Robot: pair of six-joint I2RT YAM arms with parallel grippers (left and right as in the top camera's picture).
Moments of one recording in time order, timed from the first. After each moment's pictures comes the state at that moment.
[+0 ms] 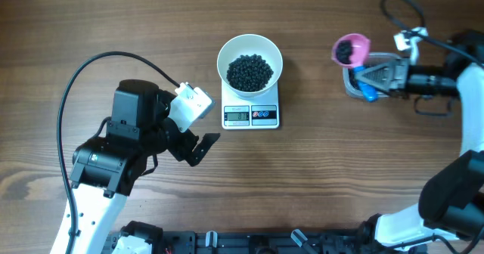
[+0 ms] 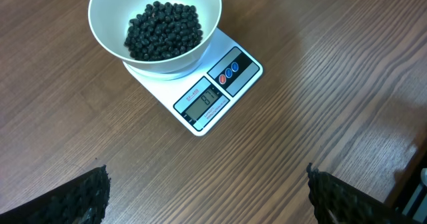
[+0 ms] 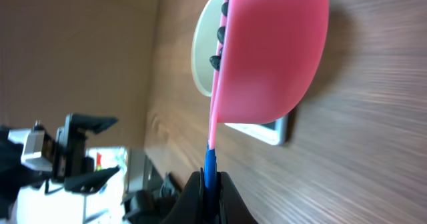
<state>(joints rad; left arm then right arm) -0.27 1.02 1.02 -0.90 0.36 0.42 -0.34 1.71 1.44 -1.35 -1.10 -0.37</state>
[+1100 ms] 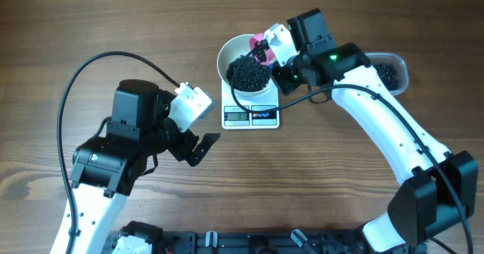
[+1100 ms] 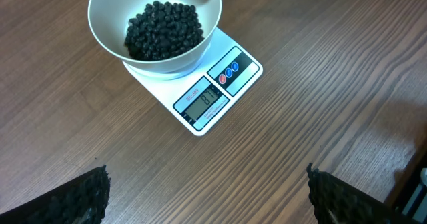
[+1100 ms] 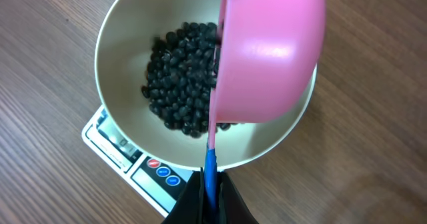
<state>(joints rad) -0.27 1.02 1.02 -0.90 0.36 0.42 0.43 1.71 1.44 -0.76 -0.15 -0.24</state>
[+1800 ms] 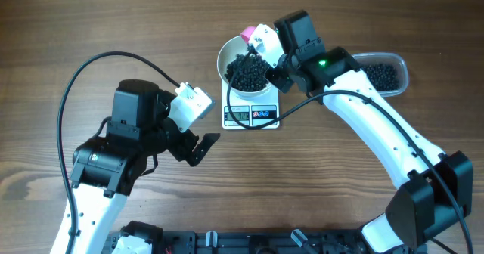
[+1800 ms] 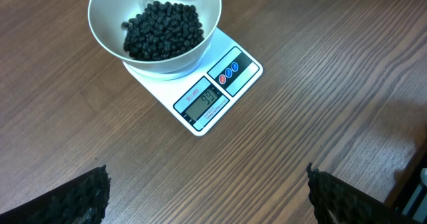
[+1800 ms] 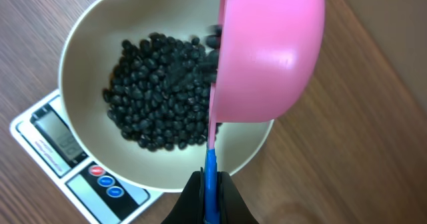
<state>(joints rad) -0.27 1.02 1.02 -0.90 0.36 0.42 0.49 1.71 1.44 -0.68 0.02 -0.48</state>
